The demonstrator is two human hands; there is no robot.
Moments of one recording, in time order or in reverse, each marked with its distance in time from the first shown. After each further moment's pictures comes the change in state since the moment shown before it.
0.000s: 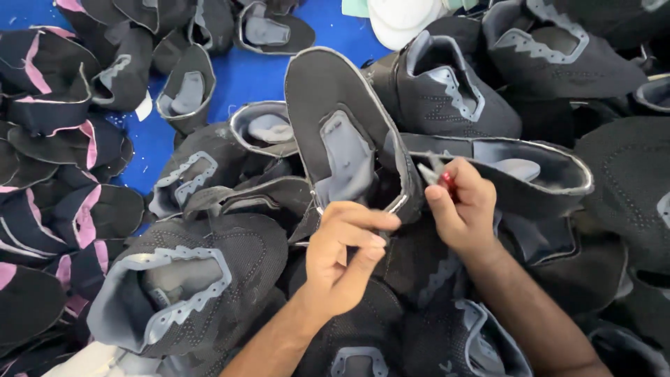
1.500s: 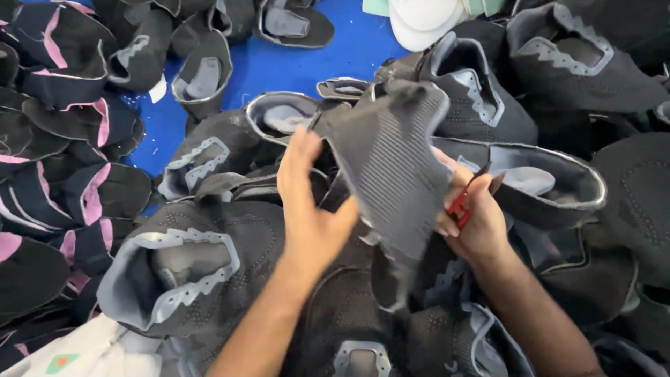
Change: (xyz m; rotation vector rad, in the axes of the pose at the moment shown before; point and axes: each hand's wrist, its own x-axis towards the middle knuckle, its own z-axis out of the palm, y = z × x) left_hand 0.022 -0.013 -0.035 0.691 0.343 0.070; right_hand -0.002 -0.005 0.009 1.007 -0.309 0.481
